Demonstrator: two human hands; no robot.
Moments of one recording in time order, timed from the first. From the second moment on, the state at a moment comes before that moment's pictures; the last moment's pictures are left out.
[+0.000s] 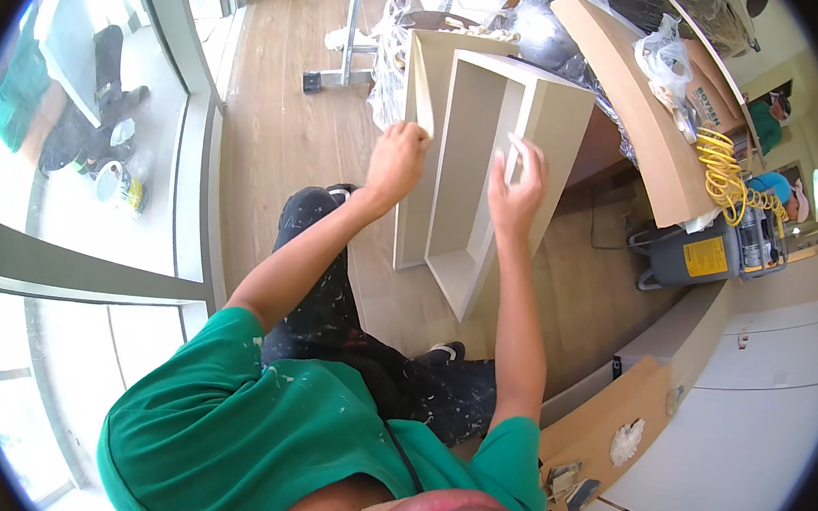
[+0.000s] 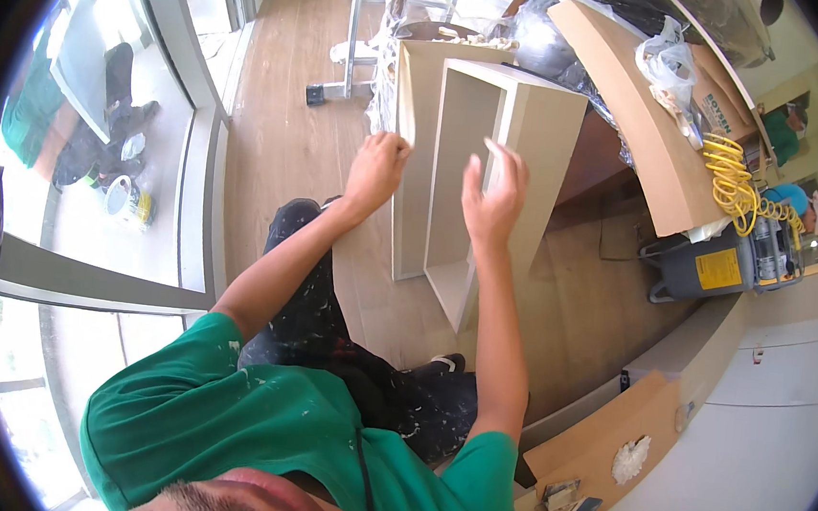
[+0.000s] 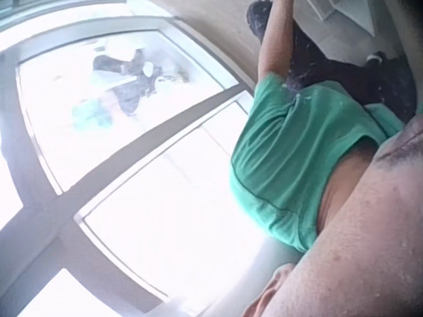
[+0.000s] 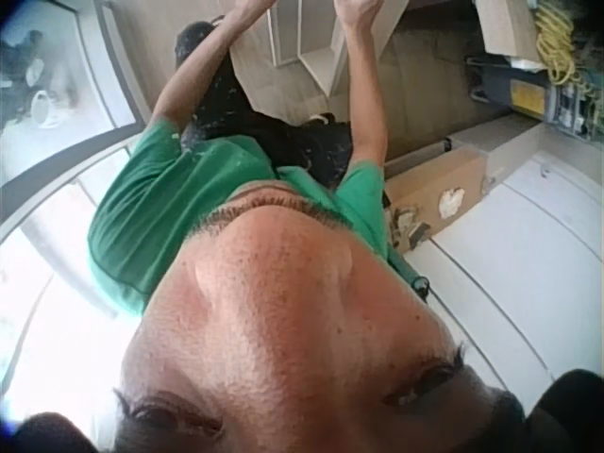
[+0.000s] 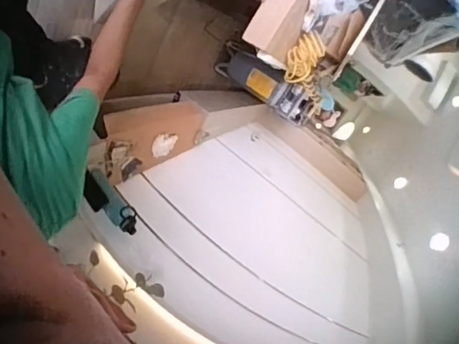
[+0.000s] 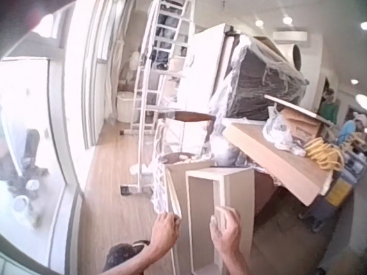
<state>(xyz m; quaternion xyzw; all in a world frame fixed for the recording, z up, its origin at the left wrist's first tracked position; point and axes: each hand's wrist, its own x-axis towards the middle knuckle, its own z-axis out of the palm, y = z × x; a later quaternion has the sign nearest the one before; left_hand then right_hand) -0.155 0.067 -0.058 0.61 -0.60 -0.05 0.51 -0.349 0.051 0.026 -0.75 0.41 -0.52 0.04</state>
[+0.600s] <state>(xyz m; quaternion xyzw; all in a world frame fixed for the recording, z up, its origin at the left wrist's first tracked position) -0.176 0.023 -0.054 0.54 -0.58 -0.22 0.57 -0.184 -0.174 -0.016 -0.85 0.45 -0.27 0.06</state>
